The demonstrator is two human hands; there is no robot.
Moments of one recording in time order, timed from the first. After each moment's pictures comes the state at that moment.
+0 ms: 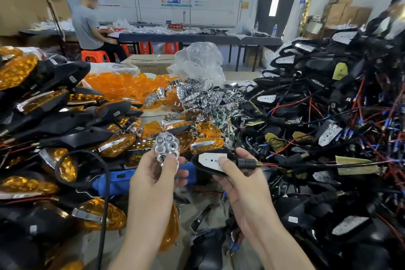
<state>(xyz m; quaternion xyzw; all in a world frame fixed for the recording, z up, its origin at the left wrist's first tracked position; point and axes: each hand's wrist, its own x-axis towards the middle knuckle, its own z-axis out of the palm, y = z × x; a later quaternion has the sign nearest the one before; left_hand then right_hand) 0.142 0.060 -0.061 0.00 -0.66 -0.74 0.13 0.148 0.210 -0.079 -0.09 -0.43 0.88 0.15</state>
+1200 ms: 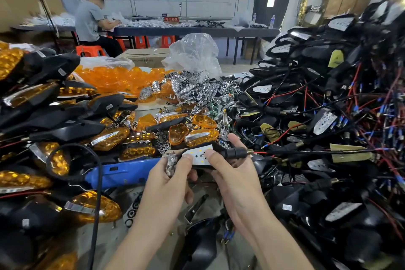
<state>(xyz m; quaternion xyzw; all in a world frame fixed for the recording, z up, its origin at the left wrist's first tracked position) 0.152 0.075 -0.060 -0.05 -0.72 -0.69 0.02 0.144 0.208 -0.089 -0.04 -0.46 0.88 0.10</state>
